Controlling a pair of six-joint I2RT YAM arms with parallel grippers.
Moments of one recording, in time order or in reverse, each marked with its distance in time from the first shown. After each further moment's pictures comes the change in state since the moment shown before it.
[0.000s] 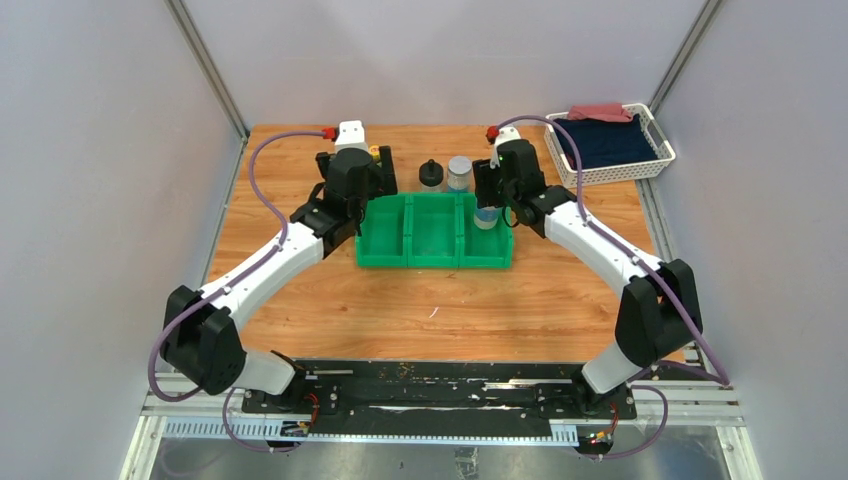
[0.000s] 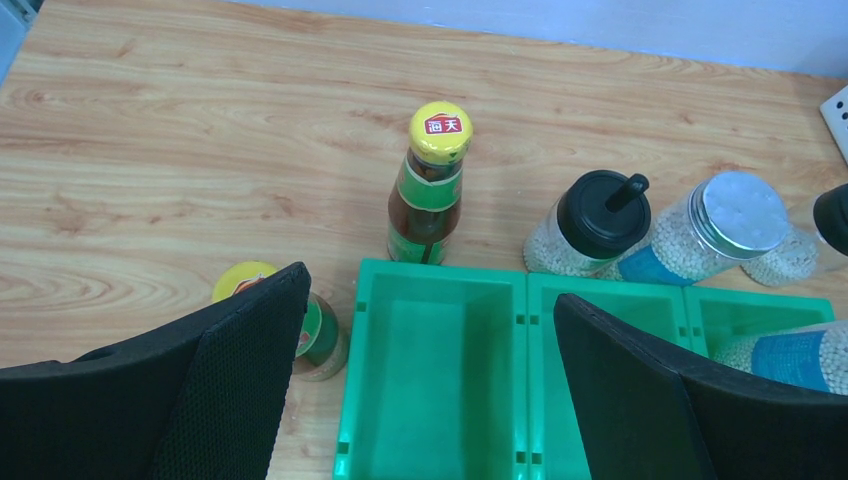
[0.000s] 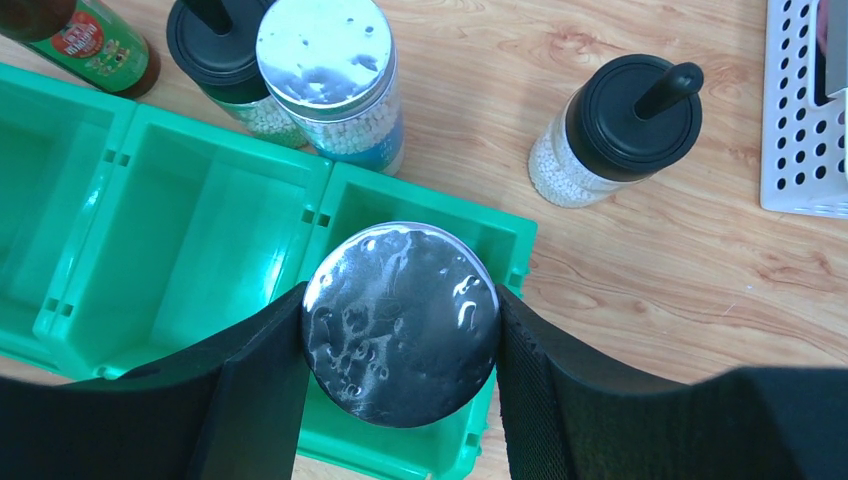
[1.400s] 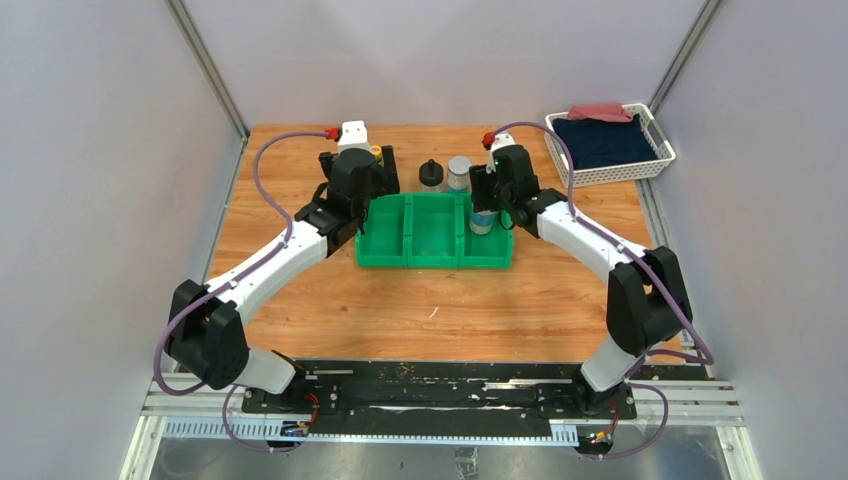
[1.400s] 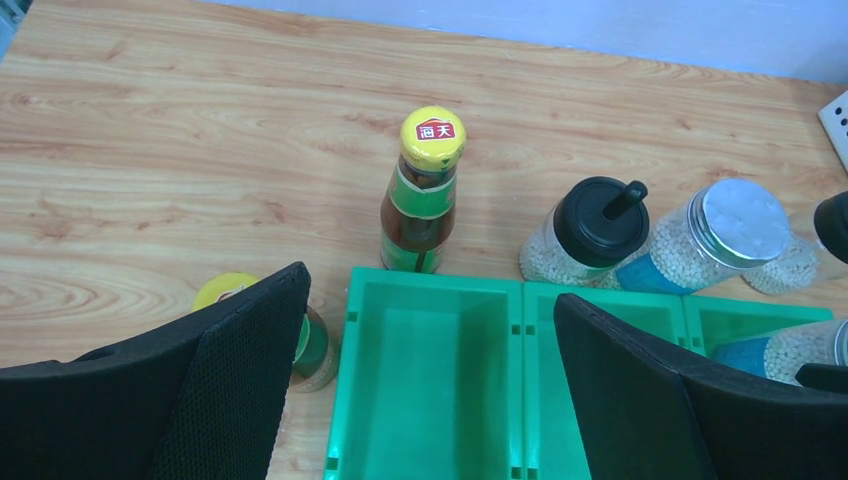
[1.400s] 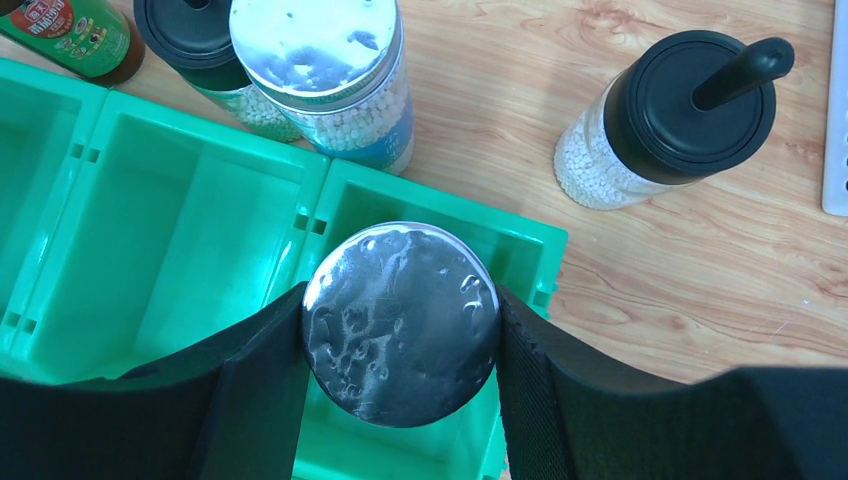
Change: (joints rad) left arm 0.000 0.031 -0.007 0.045 -0.002 0.000; right arm -0.013 0.074 -0.035 0.078 -0.037 0.010
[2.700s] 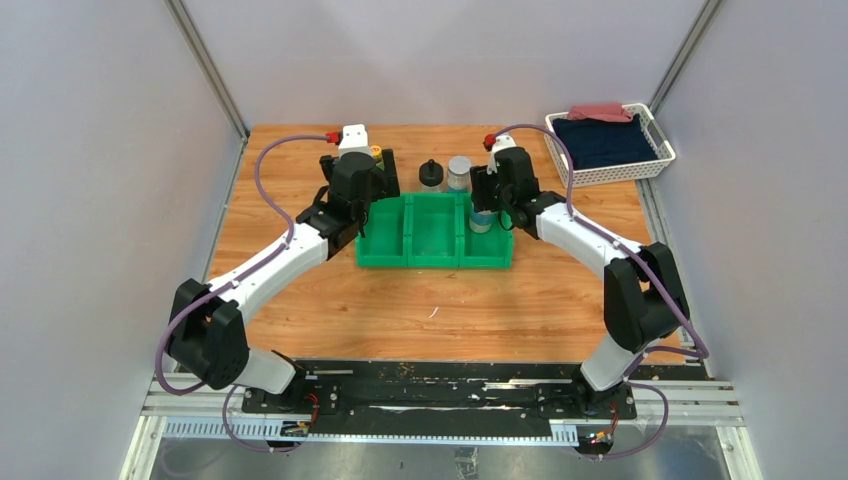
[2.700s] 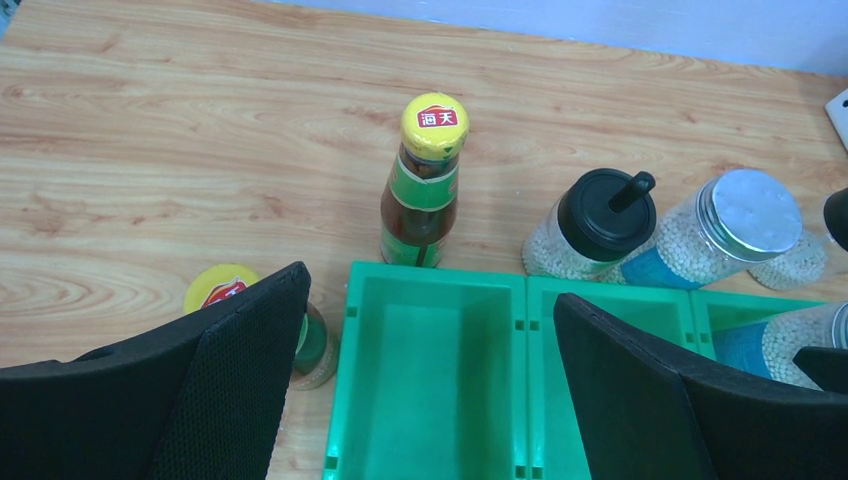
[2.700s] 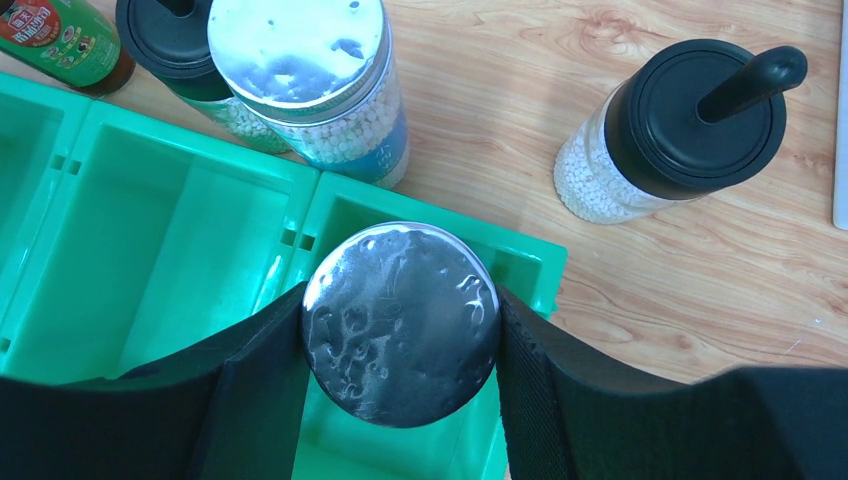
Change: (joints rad) left arm 0.000 0.000 -0.032 0.032 0.002 0.000; right arm -0.016 0.024 -0.030 0.078 -0.019 -0.008
